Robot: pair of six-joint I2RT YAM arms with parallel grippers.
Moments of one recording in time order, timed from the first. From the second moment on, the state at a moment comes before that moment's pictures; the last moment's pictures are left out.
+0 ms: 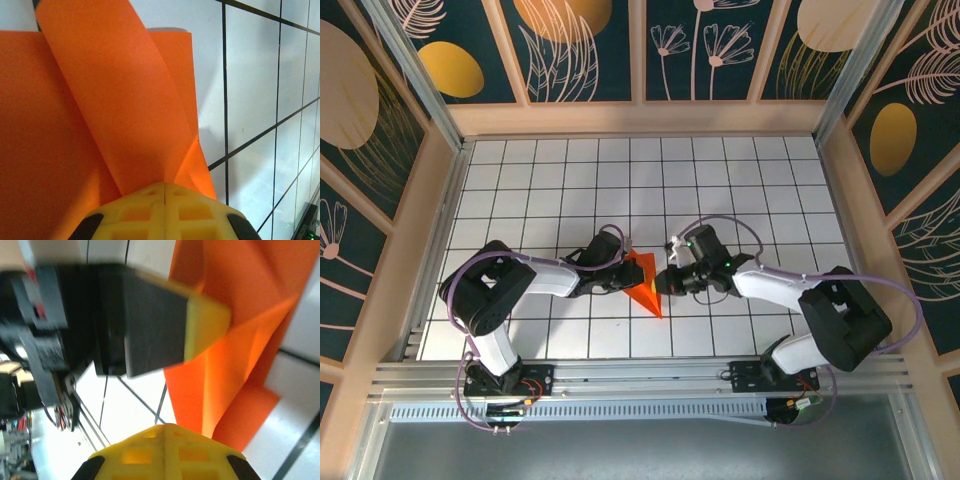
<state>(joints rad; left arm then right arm) -0.73 1.76 0.68 0.27 0.36 -0.91 0.69 1.43 0.60 -0.08 -0.64 0.61</state>
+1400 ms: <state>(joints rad) -0.73 1.76 0.68 0.27 0.36 -0.91 0.77 1.52 0.48 0.10 -0.65 0.70</state>
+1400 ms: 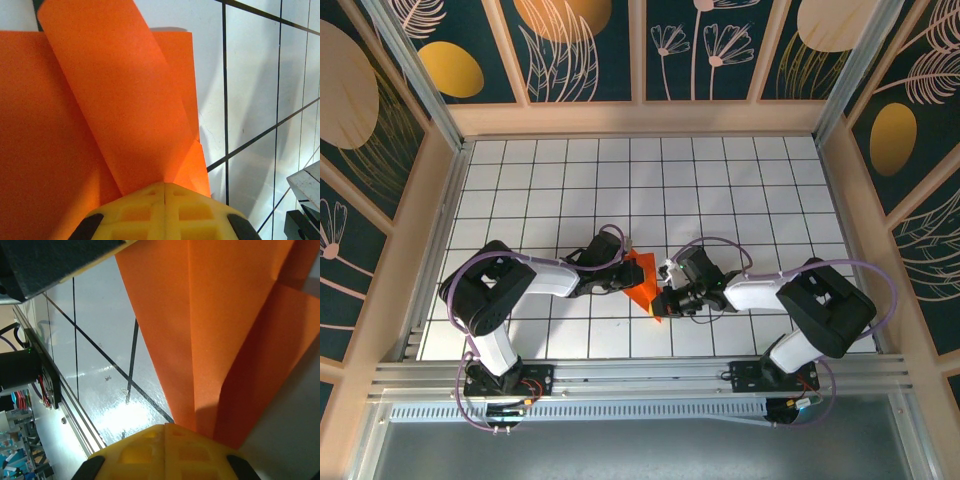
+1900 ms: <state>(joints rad) -0.73 1.76 0.68 0.27 0.36 -0.91 0.77 1.52 0.48 0.09 -0.65 0.70</state>
